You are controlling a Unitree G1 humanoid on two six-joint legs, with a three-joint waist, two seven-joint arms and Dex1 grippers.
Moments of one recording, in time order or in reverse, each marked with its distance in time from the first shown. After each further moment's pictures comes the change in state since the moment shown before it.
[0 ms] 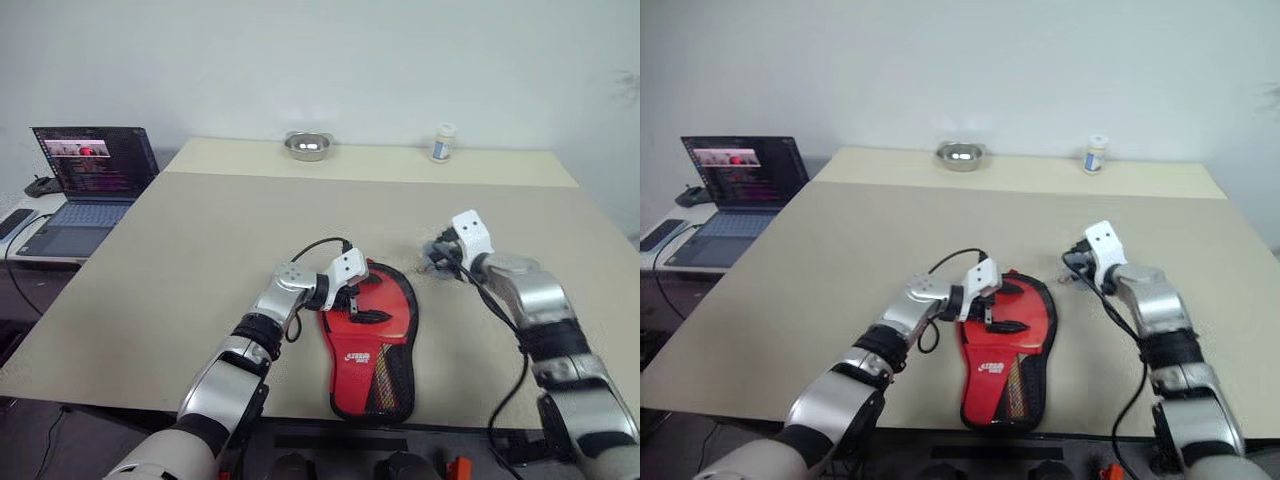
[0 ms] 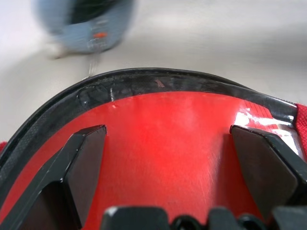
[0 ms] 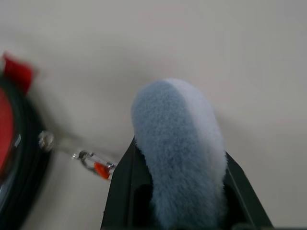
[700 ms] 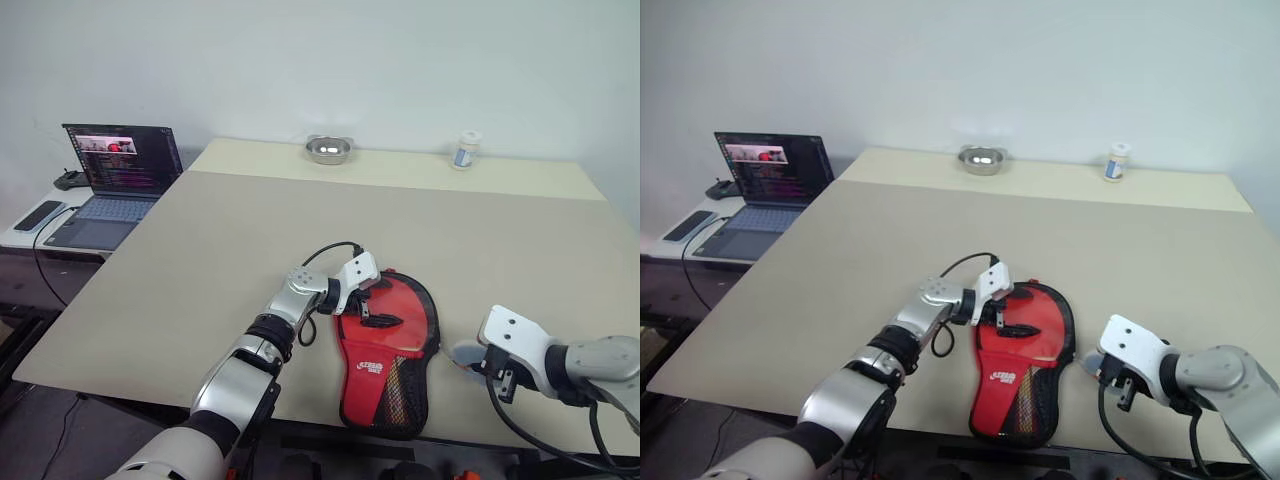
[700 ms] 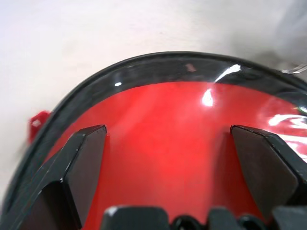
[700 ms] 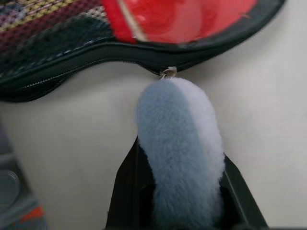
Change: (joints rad) left arm -0.022 -0.058 -0.014 0.070 0.007 -0.021 0.044; right arm 0.691 -0.552 -0.087 -0.998 0.221 0.265 0.245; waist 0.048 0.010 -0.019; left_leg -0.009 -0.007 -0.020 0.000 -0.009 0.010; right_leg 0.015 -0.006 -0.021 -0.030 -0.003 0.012
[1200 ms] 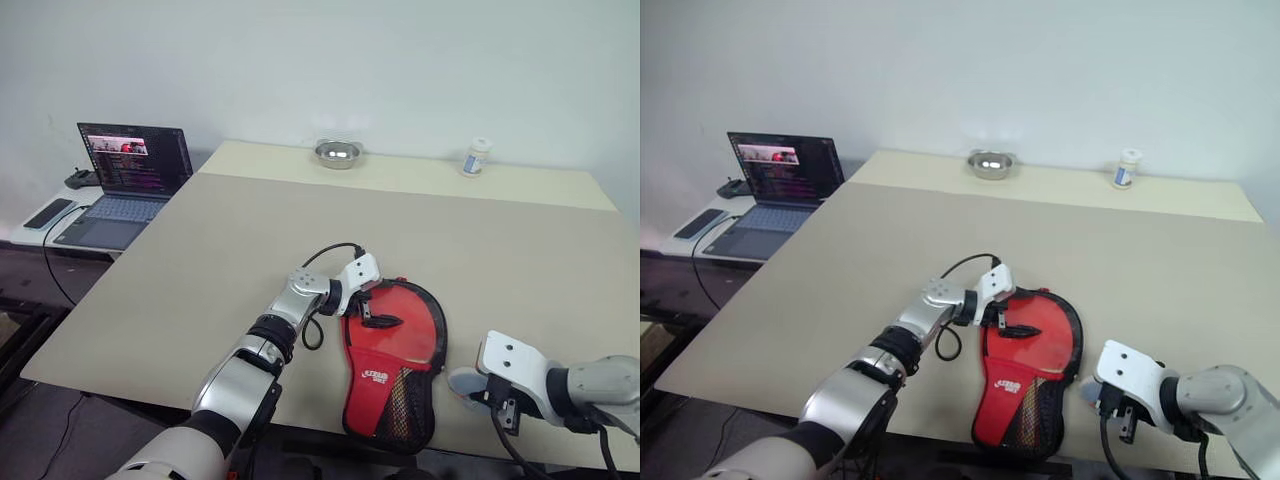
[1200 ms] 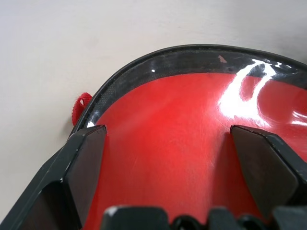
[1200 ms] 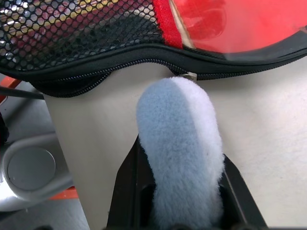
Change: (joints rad) left arm 0.000 0.003 -0.015 0.019 0.008 -0.016 0.039; right arm 0.027 0.003 0.053 -0.007 0.037 -0.029 -0.002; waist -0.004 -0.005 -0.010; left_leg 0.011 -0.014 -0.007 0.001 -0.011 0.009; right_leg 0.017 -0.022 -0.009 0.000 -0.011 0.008
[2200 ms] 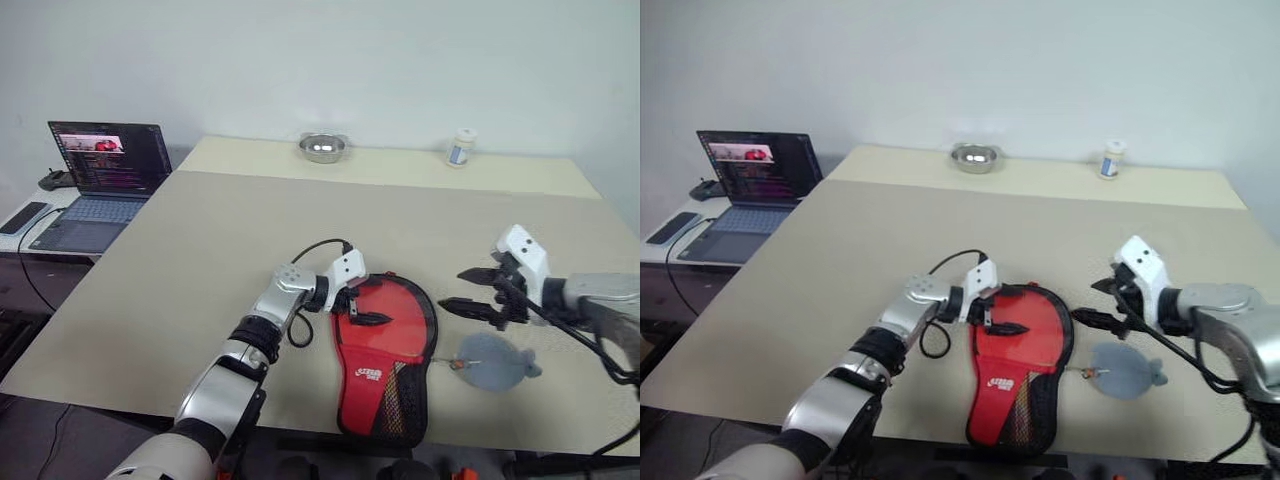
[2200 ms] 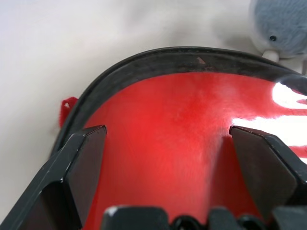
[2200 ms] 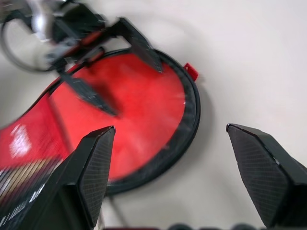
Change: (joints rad) left arm 0.055 0.107 0.031 -0.263 -0.054 0.126 -0.111; right arm -0.489 0.279 -0.074 0.477 0.193 0.039 -0.057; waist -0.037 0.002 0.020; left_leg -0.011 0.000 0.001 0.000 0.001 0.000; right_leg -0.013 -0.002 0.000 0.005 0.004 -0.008
